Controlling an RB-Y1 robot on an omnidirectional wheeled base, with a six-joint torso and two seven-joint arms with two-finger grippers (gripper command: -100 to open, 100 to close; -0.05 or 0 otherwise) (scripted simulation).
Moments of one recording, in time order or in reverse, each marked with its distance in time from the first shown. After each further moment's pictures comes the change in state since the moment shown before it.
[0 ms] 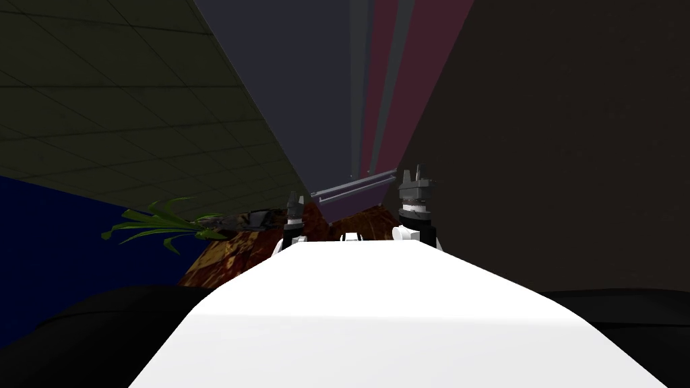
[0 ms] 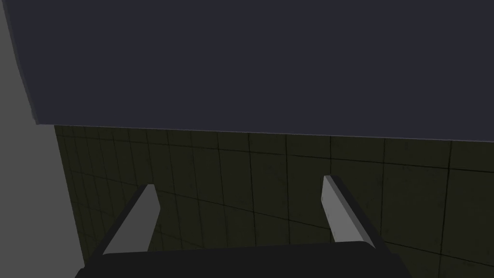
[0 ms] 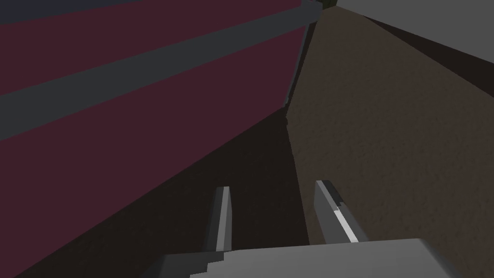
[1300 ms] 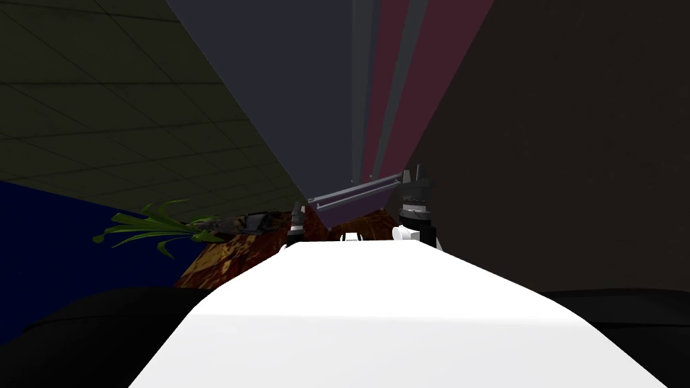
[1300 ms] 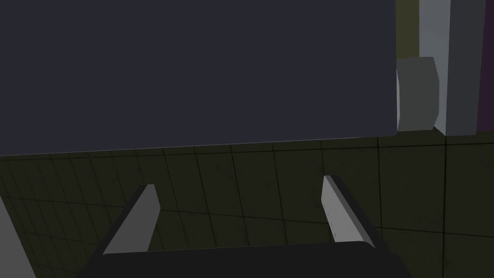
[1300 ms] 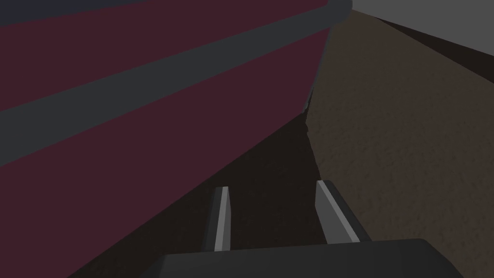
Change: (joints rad) left arm -0.057 0.028 0.036 0.342 0.005 -0.122 -0.013; right arm 0.000 0.000 0.000 0.000 0.000 0.000 0.000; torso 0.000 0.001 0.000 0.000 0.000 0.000
